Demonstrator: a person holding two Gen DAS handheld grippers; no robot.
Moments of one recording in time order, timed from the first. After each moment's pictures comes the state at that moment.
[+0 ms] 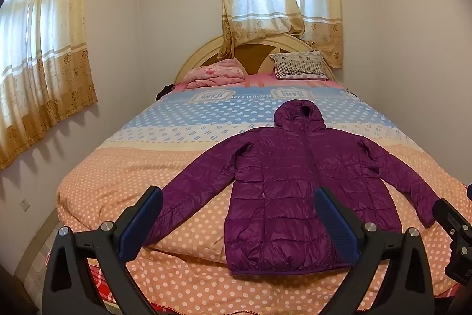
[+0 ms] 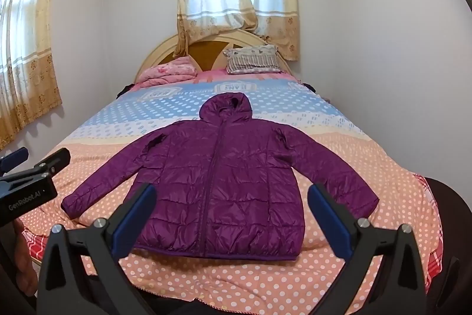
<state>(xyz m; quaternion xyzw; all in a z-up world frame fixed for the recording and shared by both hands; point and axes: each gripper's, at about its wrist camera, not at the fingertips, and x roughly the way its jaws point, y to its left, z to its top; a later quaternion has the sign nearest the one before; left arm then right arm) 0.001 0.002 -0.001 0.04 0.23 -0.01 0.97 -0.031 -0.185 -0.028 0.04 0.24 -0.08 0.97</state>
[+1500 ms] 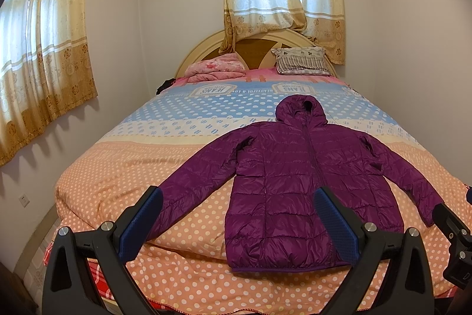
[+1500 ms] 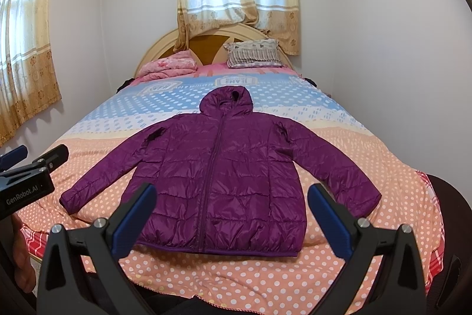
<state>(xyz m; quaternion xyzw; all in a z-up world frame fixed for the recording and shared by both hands) 0.008 0.005 -0.011 0.03 0.24 -0.01 0.97 -0.029 -0.189 -0.041 0.04 0.25 -0.08 0.96</state>
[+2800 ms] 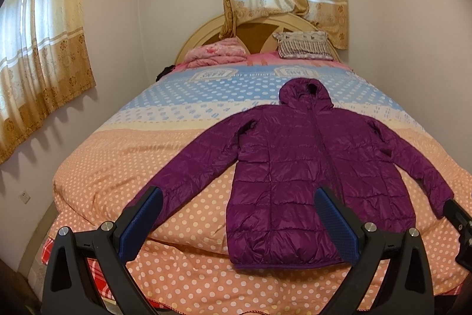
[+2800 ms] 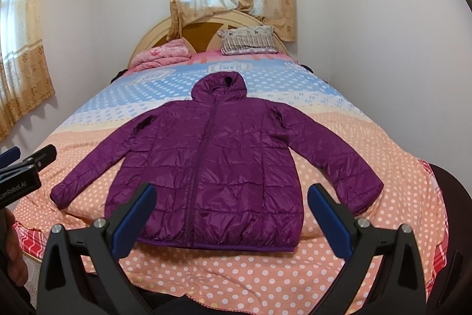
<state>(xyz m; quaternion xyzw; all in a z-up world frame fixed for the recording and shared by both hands) 0.042 0.005 -0.045 0.04 0.29 -0.01 0.96 -0.005 -0.212 -0.064 0.05 0.29 -0.09 0.95</state>
